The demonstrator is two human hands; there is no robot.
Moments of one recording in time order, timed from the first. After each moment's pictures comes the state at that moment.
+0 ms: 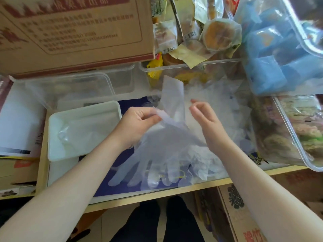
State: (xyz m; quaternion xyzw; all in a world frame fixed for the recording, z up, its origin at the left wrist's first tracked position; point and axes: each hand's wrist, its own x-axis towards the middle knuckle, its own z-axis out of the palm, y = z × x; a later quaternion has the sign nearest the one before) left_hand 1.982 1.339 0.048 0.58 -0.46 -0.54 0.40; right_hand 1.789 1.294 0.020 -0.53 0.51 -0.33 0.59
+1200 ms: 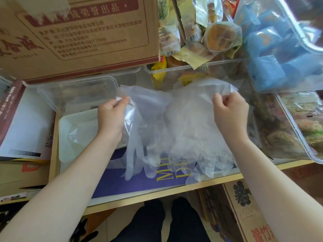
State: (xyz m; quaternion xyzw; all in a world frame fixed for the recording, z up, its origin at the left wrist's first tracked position) left_hand 2.031 1.328 0.034 0.74 -0.20 -0.38 0.52; right_hand 1.790 1.290 0.063 -0.57 0.70 -0.37 0.24
